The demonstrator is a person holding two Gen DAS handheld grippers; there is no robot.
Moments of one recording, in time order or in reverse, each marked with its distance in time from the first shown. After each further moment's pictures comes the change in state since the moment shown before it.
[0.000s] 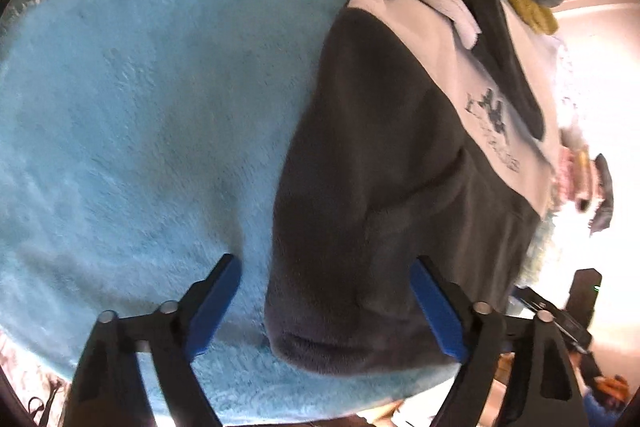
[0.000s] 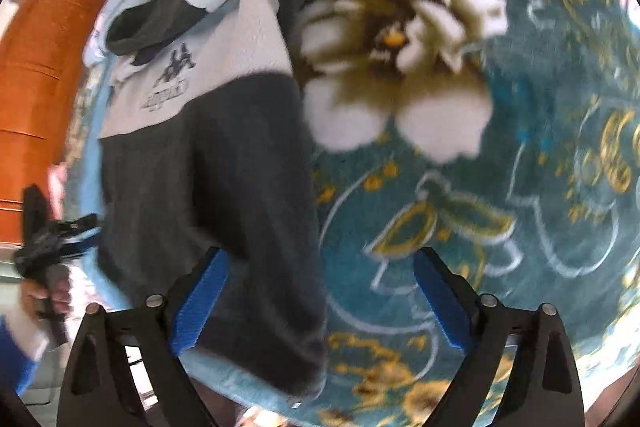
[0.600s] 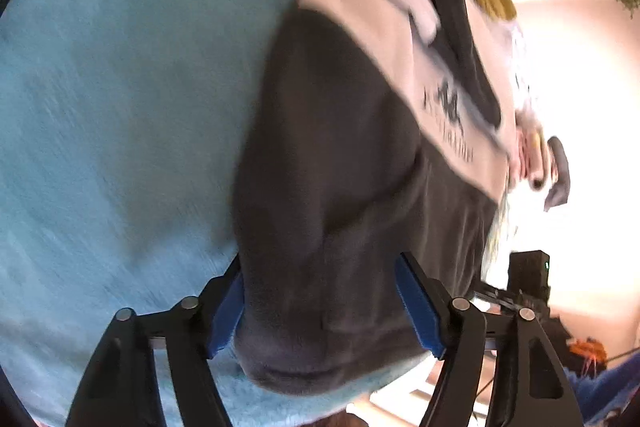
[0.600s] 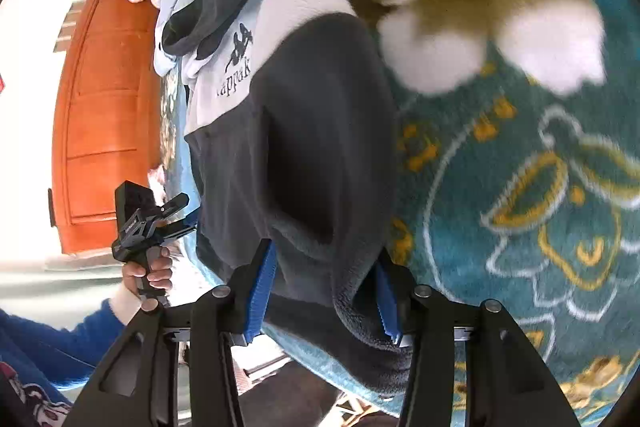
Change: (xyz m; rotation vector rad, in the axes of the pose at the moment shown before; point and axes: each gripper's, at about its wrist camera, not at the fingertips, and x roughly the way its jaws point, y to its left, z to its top) left arm 0.042 -0.060 0.069 0.079 0.114 -0.180; right arm 0.029 -0.008 0.005 0.140 0.119 0.377
